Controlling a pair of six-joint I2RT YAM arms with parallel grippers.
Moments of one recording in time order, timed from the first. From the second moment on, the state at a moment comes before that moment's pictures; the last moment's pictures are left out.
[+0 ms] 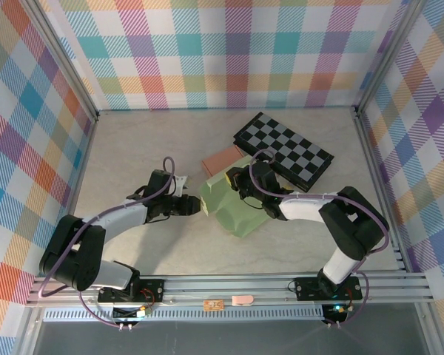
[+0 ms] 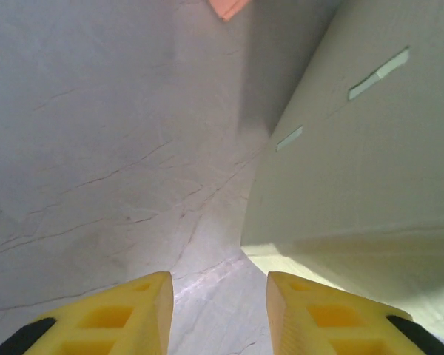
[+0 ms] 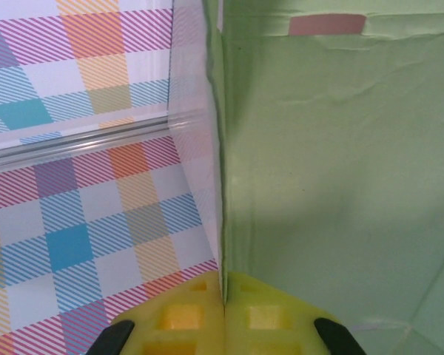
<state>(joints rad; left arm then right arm) -0.40 1.38 0.61 -0.12 0.46 -0.36 0.70 1.66 0.75 0.56 -0.09 1.62</state>
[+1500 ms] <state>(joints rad) -0.62 1.45 0.59 0.11 0.05 -0.50 0.70 1.77 0.70 0.83 -0.15 1.59</state>
